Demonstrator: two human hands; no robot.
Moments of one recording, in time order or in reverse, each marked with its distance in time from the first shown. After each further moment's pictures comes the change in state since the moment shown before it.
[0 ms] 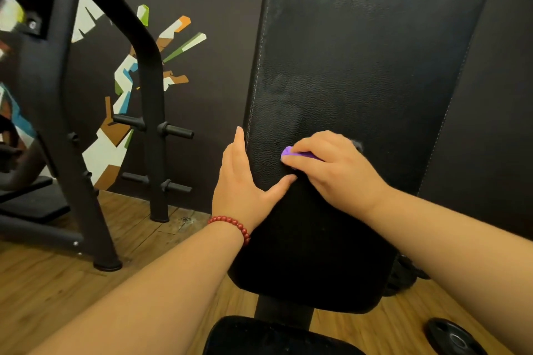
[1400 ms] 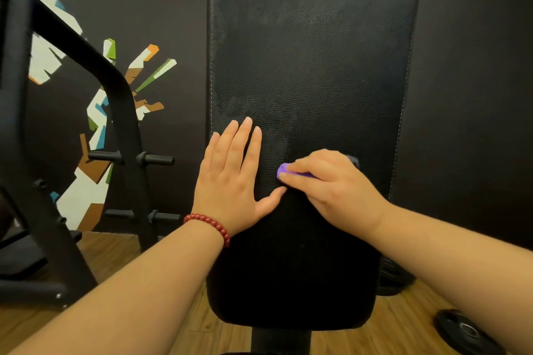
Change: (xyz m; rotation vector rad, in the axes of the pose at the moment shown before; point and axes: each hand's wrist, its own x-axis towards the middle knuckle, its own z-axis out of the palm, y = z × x) left_hand 0.045 0.016 0.009 0.719 0.106 0.672; right_hand -0.035 0.014 -0.013 -0.021 0.107 0.083
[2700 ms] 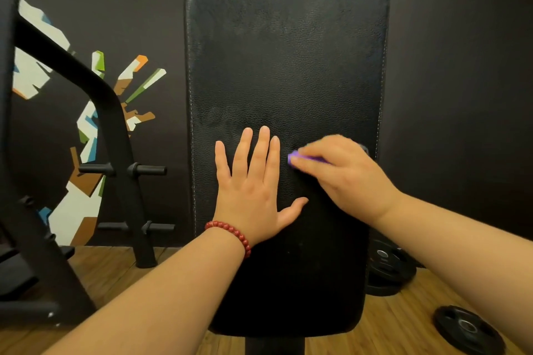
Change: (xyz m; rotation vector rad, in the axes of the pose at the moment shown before) left_hand 0.016 0.049 0.002 0.079 -0.111 0.026; right_hand -0.010 0.035 -0.022 -0.071 0.076 0.062
